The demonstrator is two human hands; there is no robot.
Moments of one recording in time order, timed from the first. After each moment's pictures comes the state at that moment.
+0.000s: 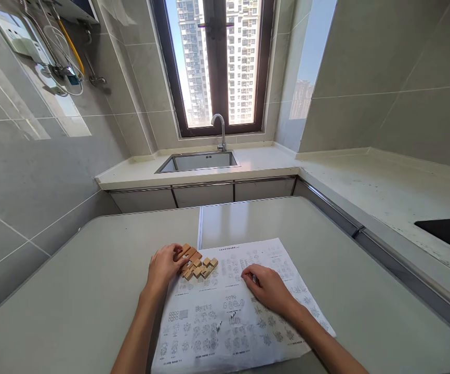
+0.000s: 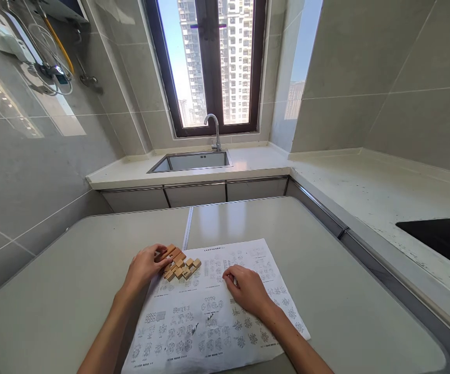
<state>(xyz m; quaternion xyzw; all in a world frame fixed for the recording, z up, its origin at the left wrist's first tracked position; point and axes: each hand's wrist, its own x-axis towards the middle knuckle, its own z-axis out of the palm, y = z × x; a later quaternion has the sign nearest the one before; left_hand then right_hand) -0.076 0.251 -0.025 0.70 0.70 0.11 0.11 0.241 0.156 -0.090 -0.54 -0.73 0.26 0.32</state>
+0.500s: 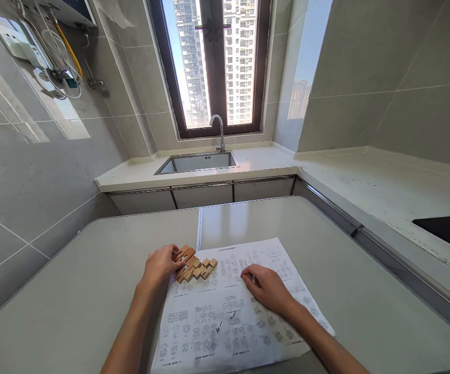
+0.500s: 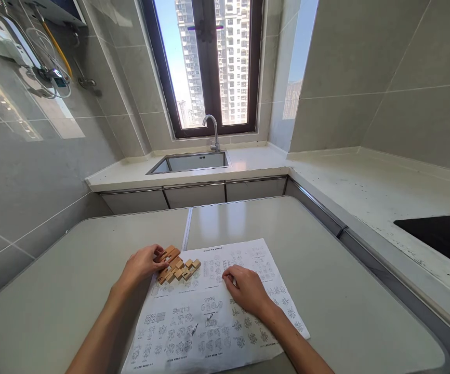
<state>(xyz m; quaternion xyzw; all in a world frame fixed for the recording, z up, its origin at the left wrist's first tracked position) -0.084 0.268 -0.017 0.71 0.70 0.04 0.10 0.241 0.157 -0.091 -0.55 -0.73 0.25 0.32</state>
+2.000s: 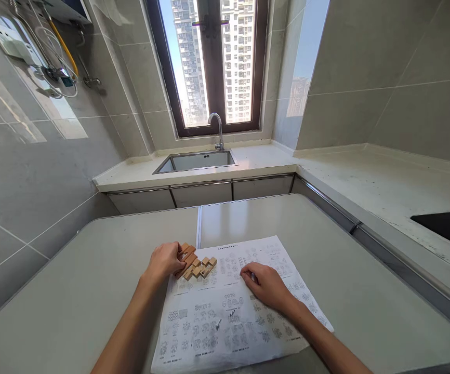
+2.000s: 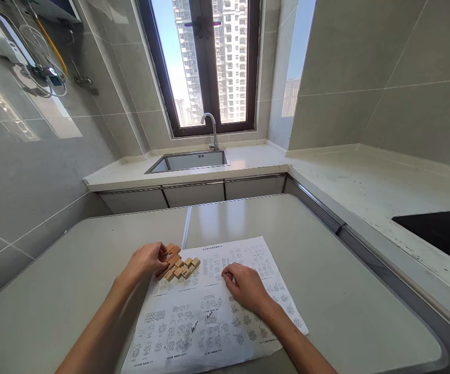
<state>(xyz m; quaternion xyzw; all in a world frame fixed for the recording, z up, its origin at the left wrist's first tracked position) -0.067 0.276 -0.008 0.73 0.68 -0.03 0.10 0.242 0.157 -0.093 -0.55 -0.73 0.26 0.32</state>
